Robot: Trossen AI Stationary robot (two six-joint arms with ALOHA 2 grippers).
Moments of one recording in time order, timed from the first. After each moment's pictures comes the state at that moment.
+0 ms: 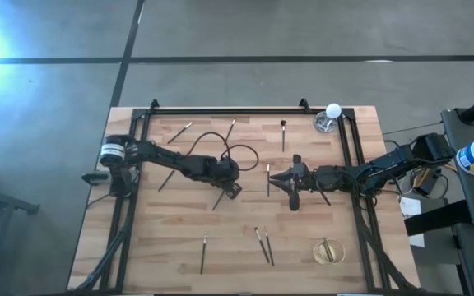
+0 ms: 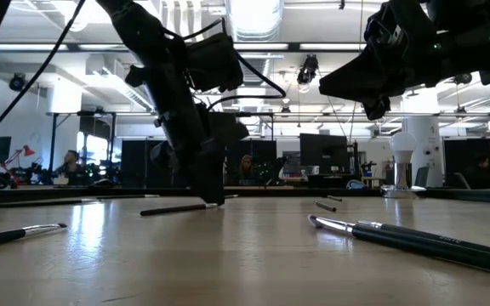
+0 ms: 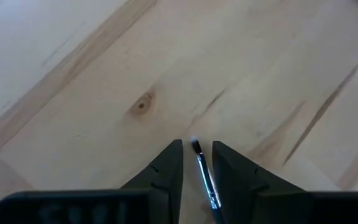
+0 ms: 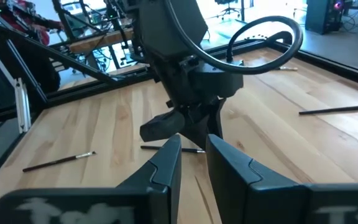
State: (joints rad) left arm 0.04 1.83 1.05 -0.29 -0.18 -0.69; right arm 0.16 1.24 0.33 0.73 0.29 0.31
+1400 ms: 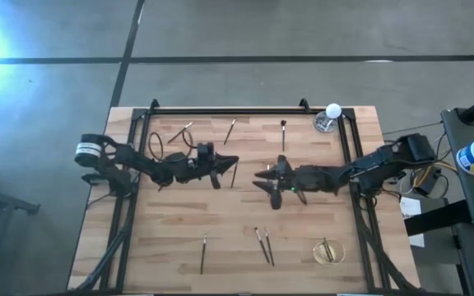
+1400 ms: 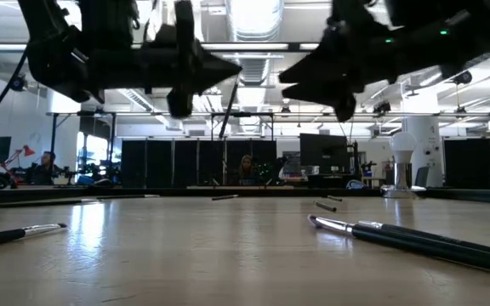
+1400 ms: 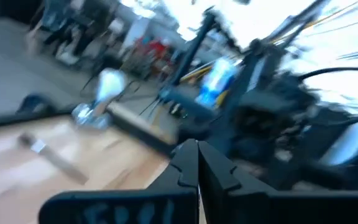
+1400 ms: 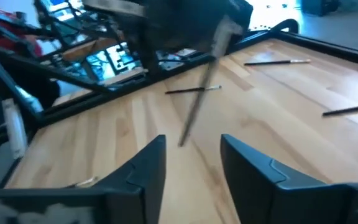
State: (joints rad) left arm 0.04 1.59 0.50 1.31 -0.21 -0.46; right arm 0.13 1.48 0.54 0.72 0.29 0.40
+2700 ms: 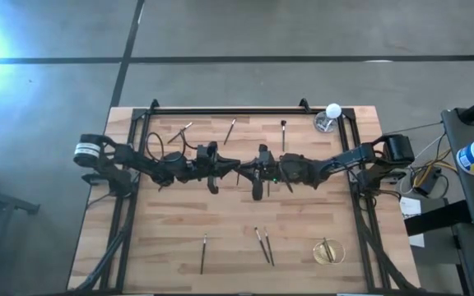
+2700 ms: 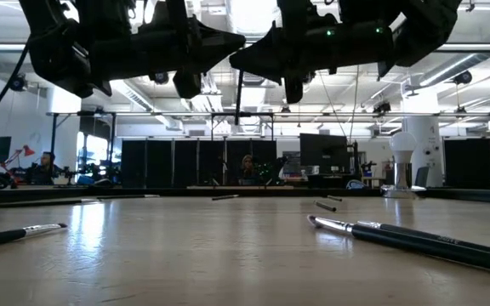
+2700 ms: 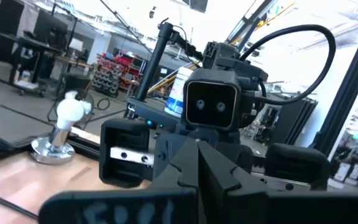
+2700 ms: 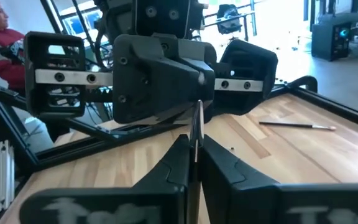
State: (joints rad) left arm 0.02 1.58 0.52 1.36 -0.09 -0.35; right arm 0.03 1.66 0.76 0.85 0.17 0.29
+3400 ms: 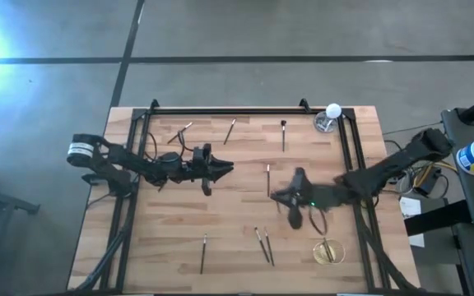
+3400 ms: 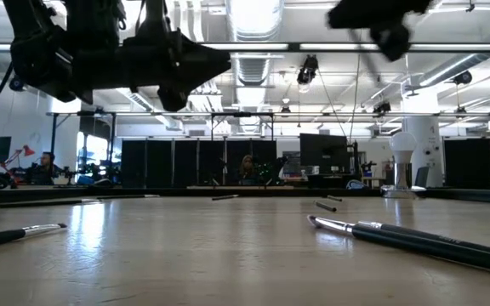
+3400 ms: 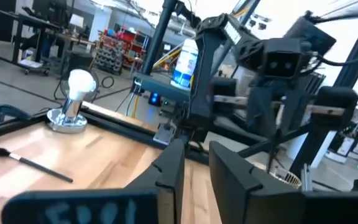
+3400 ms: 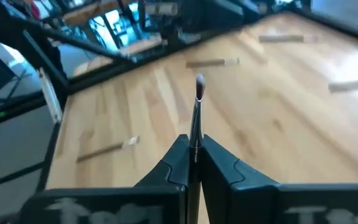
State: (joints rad) left arm 0.04 1.52 0.42 1.30 -0.05 -0.34; right arm 0.46 1.20 0.76 -0.02 0.53 0.60
